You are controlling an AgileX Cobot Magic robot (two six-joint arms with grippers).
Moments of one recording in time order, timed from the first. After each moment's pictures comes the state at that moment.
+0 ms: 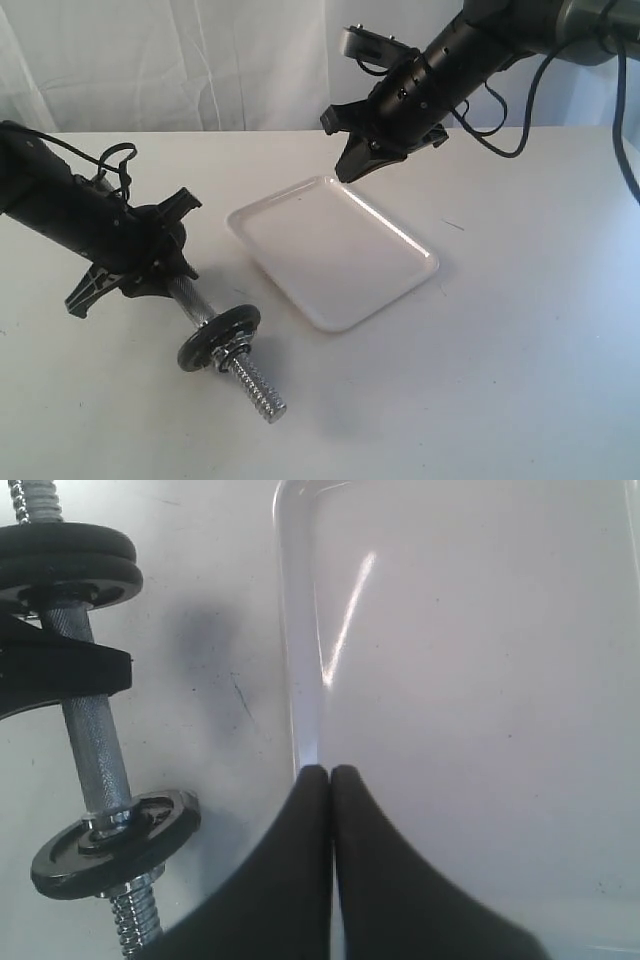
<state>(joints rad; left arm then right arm) -0.27 1.81 -1.08 -0.77 0.58 -0.23 0.28 2.08 -1.82 0.61 1.09 -0.43</state>
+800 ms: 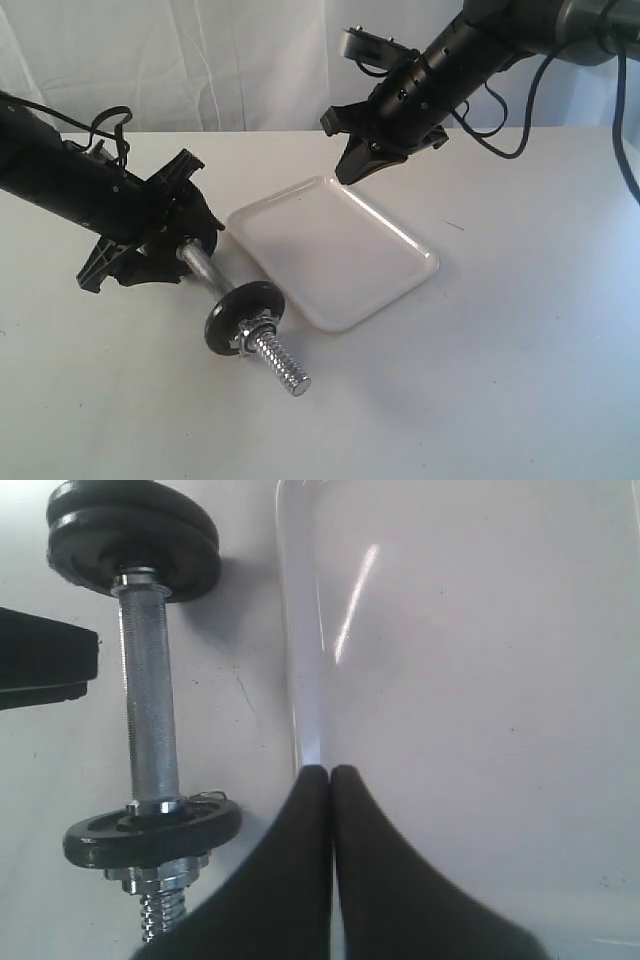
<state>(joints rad) -0.27 1.76 -1.11 -0.85 0.64 -0.23 0.28 2.08 -1.82 0.61 1.10 -0.43</state>
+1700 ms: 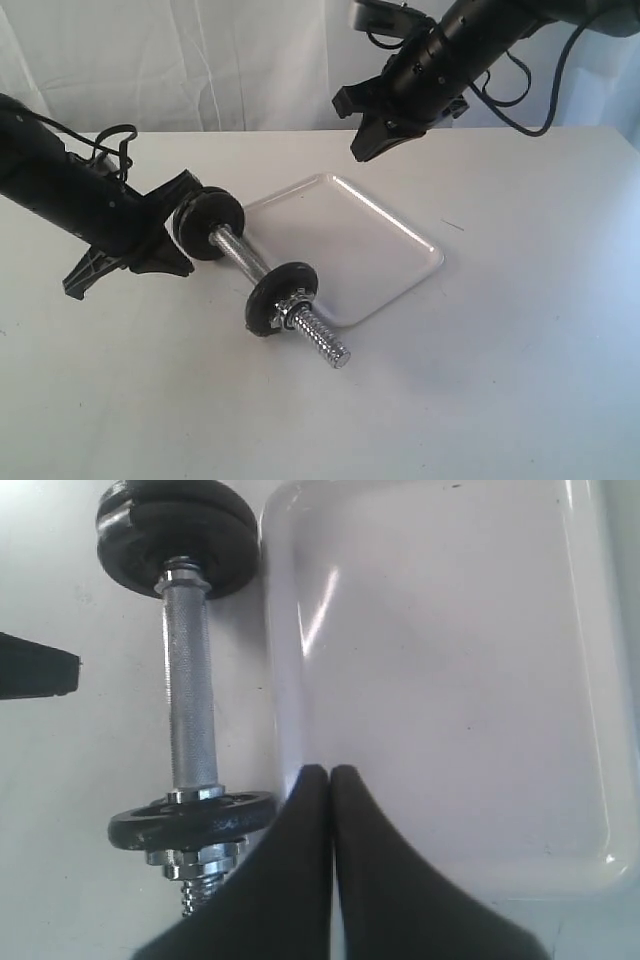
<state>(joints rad) -0.27 1.78 -1.11 -0.72 0.66 -0.22 0.28 2.01 -1.82 0.51 1.09 -0.40</state>
